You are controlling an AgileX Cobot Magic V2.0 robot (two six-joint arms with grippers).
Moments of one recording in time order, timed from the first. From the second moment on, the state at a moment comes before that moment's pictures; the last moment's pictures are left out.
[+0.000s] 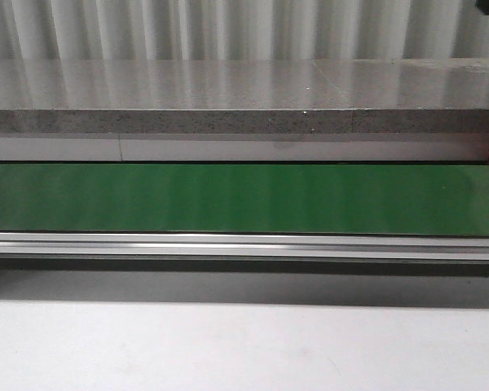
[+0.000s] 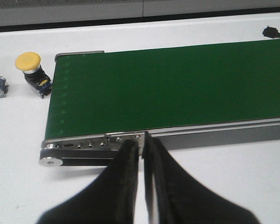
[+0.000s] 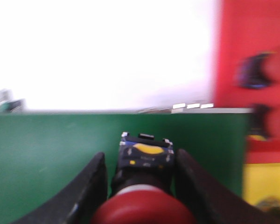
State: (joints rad) left arm -0.11 0.54 -0.55 -0.12 0.65 0.07; right arm -0.06 1.63 -1.45 -0.04 0.97 0.09
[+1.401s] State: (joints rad) left arm -0.11 0.54 -0.55 -0.12 0.65 0.07; right arm -0.50 2.16 -1.76 0.03 0.81 0.11
